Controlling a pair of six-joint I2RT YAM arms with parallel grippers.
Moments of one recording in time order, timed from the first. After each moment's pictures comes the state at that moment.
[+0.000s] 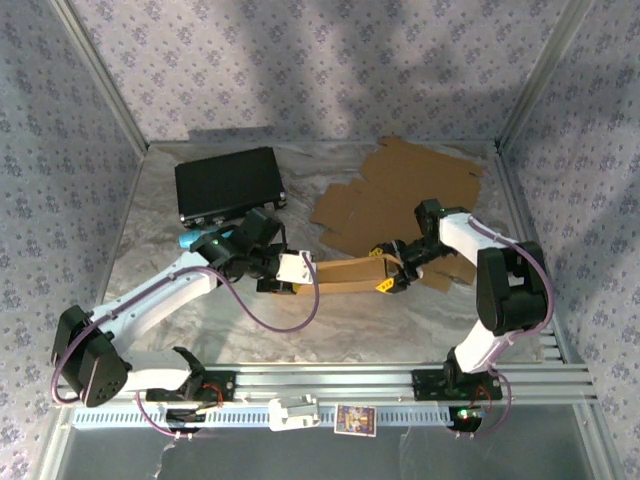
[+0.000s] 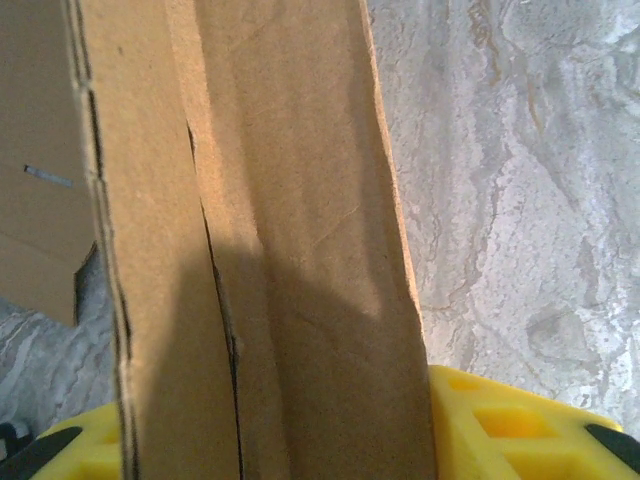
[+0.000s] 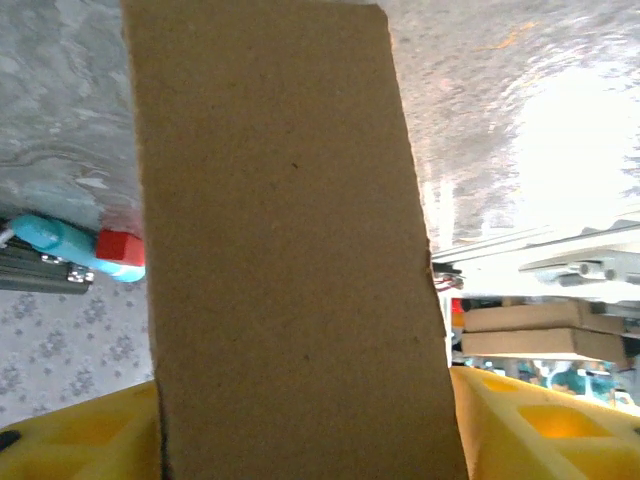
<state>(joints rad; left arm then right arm) -0.75 1.27 1.02 -0.76 0.29 0.93 0.17 1.67 1.02 -0.98 -0.93 1.35</state>
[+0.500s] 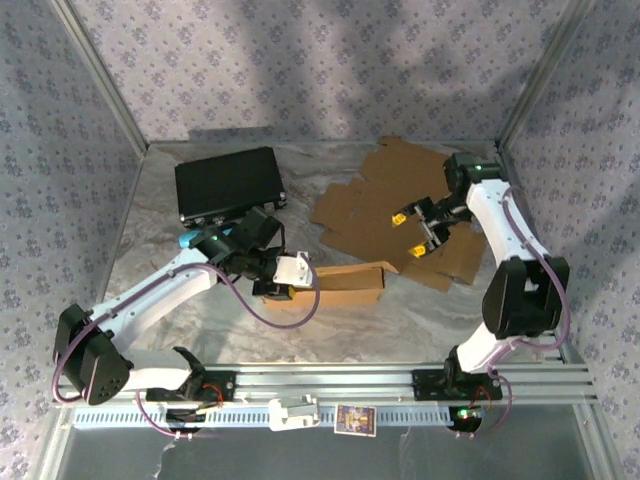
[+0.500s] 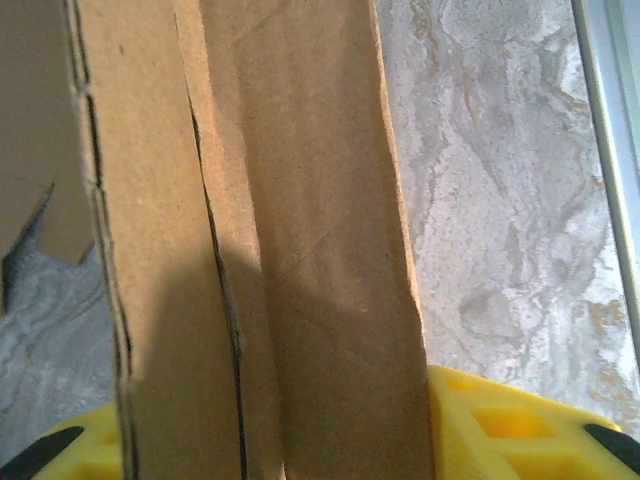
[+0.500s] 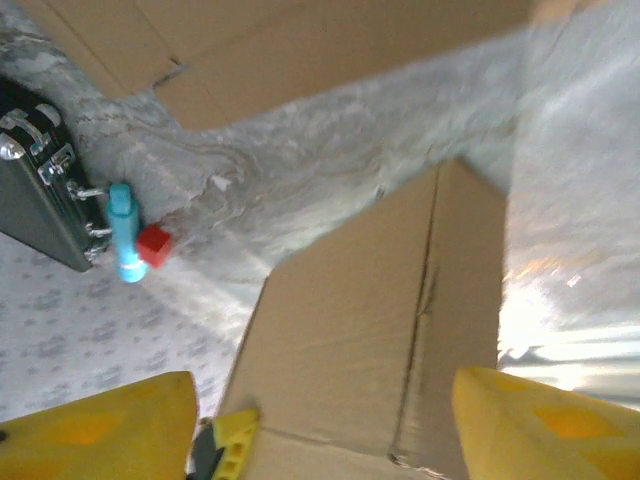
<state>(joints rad) -0.74 1.28 1.07 -0.90 0.33 0.92 0.05 1.60 1.46 -1.32 -0.60 0.87</state>
